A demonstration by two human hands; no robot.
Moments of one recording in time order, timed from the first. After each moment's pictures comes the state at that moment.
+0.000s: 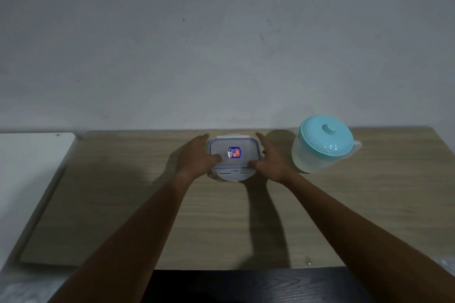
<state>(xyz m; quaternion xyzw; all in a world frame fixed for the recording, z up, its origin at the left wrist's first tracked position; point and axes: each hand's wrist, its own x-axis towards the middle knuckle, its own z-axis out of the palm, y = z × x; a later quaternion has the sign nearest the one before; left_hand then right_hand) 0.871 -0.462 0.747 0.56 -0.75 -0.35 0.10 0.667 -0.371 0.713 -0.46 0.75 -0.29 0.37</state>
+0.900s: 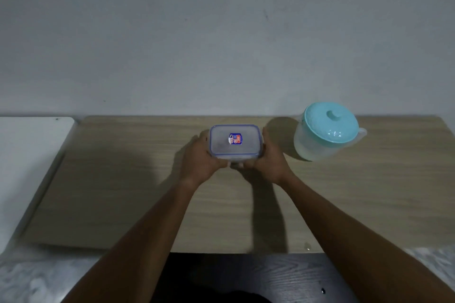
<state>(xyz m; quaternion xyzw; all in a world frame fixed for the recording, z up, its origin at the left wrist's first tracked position) 0.877 -0.430 0.709 0.53 -0.73 -0.38 0.21 0.683 -0.352 0.681 -0.47 0.72 -0.39 0.32</state>
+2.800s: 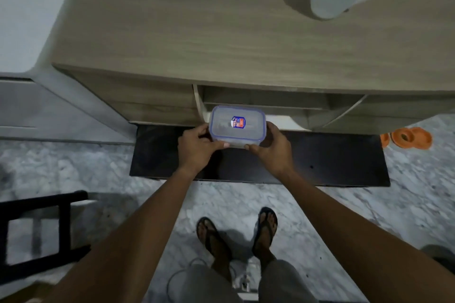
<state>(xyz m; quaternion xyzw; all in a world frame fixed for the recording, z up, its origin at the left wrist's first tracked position) 1.029 -0.123 0.579 0.57 -0.56 -0.54 0.25 0.842 -0.037 0.574 -0.38 0.77 -0.38 0.35</state>
